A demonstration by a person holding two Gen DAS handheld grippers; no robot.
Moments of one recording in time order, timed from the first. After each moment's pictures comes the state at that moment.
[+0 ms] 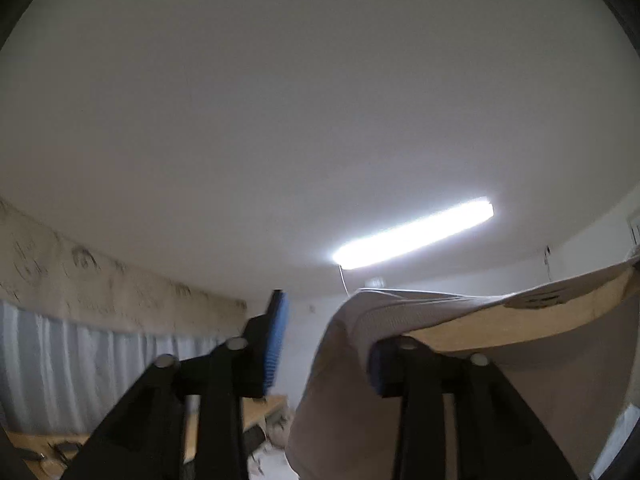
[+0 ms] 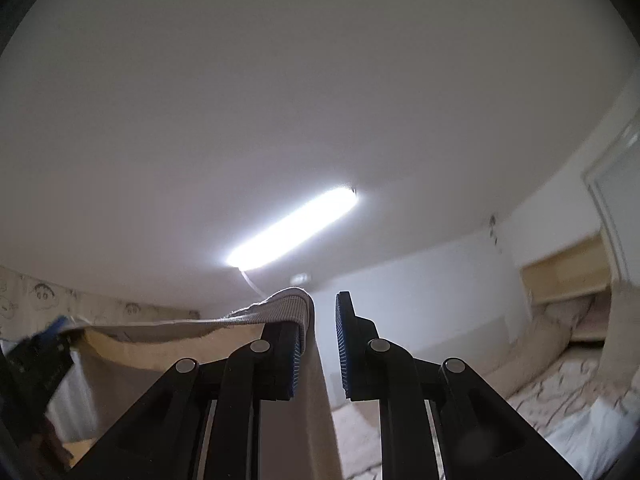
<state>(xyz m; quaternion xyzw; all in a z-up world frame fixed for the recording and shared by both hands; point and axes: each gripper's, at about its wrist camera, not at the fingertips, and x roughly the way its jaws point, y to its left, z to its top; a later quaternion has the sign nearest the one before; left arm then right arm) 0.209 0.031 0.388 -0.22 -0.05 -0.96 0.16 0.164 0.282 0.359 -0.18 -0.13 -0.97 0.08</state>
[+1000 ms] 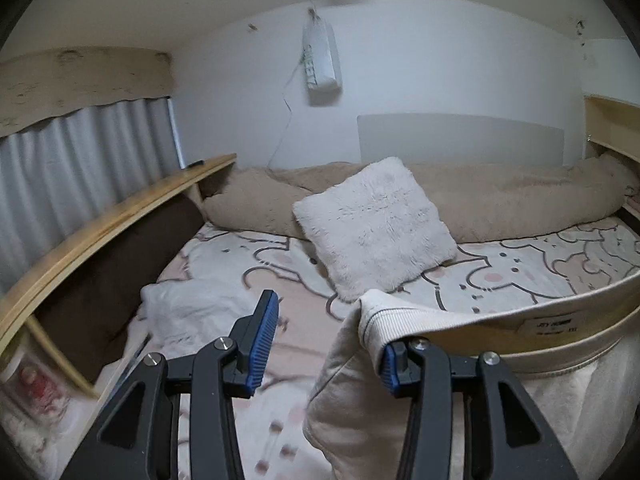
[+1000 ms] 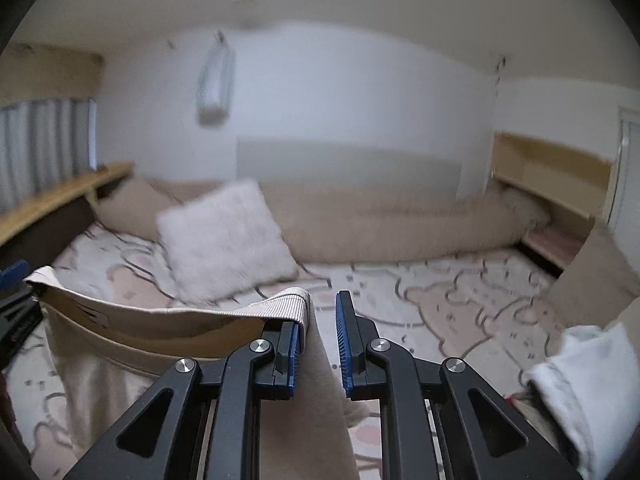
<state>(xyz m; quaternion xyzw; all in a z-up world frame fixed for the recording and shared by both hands) -0.303 -0.032 0.073 0.22 -0.05 -0.96 0.14 -0.257 0.204 0.087 0.22 0.03 -0.97 -0.06</state>
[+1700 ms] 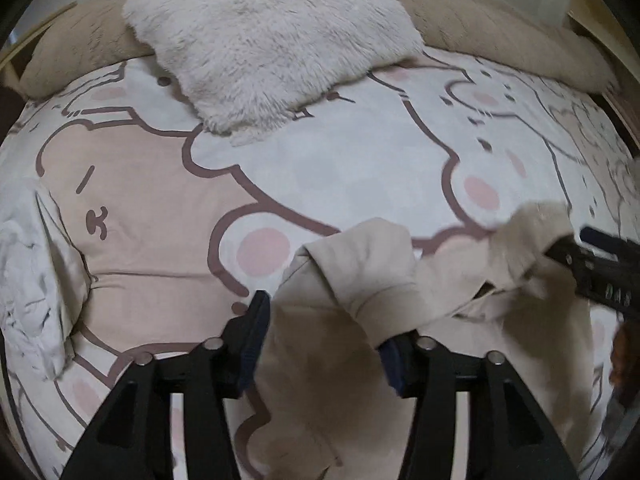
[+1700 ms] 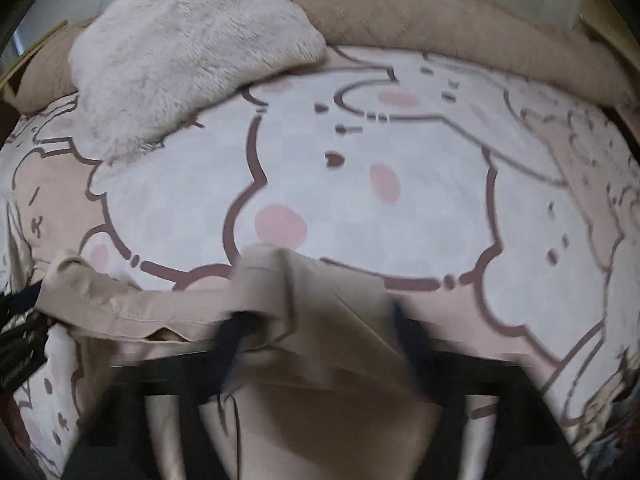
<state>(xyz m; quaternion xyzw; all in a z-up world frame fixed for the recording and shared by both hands) -0.492 -0.067 -0.164 0.54 -0.04 -0.84 -0.05 -0.493 0.182 -0.184 0.54 -0.03 -0.84 -0.02</state>
